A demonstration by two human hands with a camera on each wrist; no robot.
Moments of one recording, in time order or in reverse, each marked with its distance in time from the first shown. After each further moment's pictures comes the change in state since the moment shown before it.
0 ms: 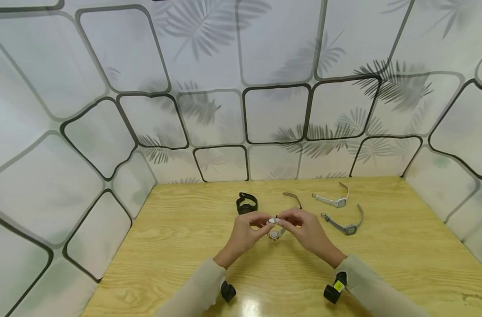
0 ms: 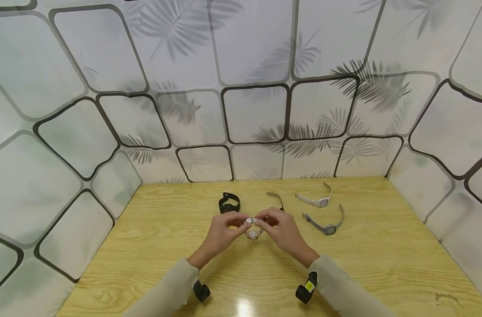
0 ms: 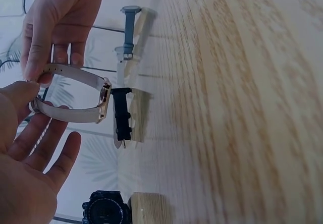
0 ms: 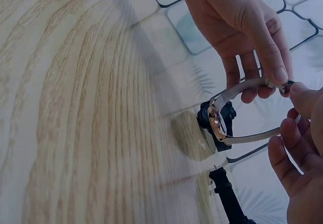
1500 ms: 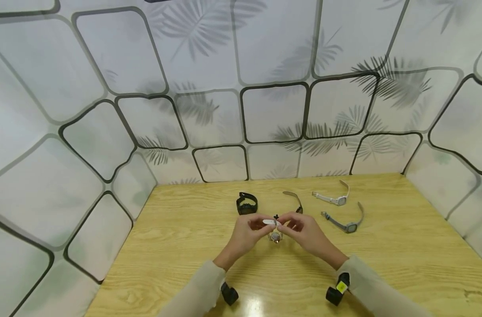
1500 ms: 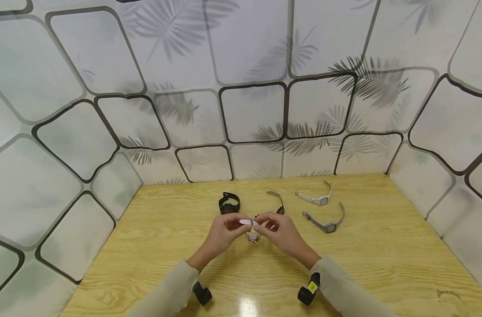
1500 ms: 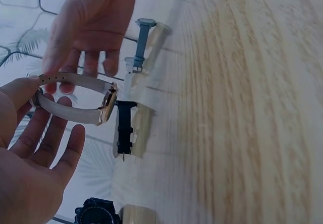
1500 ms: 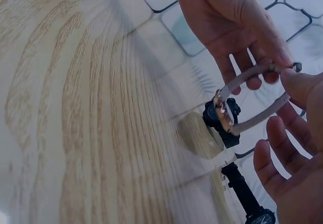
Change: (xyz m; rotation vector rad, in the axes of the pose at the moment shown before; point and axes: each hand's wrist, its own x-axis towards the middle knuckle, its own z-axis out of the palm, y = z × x) left_hand -0.004 0.007 -0.001 -0.140 -0.078 -0.210; right_hand -0.008 0.006 -0.002 0.104 -0.127 0.117
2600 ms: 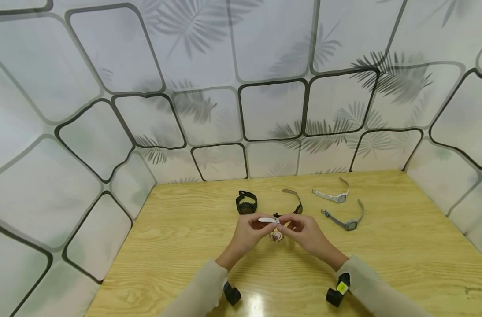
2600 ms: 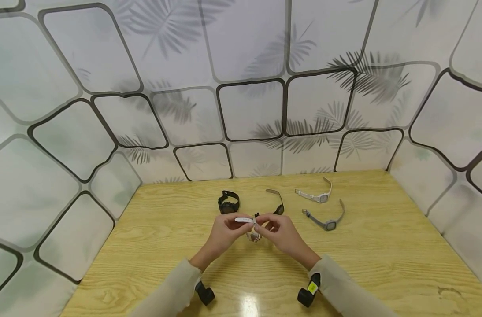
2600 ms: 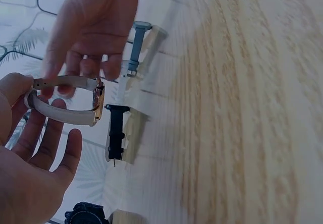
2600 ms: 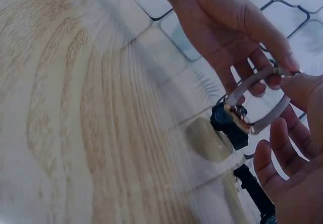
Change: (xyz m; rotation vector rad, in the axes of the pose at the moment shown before) left_hand 0.001 -0.004 0.007 -0.116 0.003 -0.031; right_hand -0.005 0.007 0.003 0.089 0.011 0.071
